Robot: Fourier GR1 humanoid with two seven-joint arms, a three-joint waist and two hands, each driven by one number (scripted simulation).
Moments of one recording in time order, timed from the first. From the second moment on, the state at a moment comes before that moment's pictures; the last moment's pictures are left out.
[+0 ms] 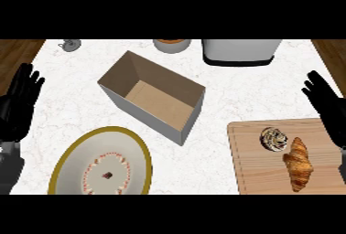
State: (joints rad) left arm -0.22 0.51 0.03 -1.31 0.42 0.11 -0.12; right arm -0.18 -0.57 0.05 -1.44 -0.36 -0.06 0.14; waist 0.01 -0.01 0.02
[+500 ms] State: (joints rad) left arm -0.10 0.52 -0.09 -1.35 0.24 0.19 -0.07; right arm -0.14 -0.56 -0.12 -1.41 -0.19 -0.37 -0.04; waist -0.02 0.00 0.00
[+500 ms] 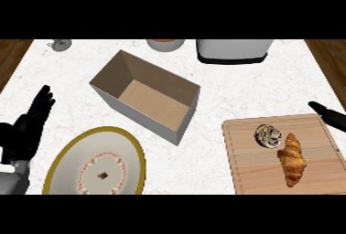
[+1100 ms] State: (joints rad) left arm -0.04 0.45 -0.20 -1.48 0.10 0.30 0.05; right arm 0.13 -0.52 -0.13 -1.46 -0.03 -0.48 -0.17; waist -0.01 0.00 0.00
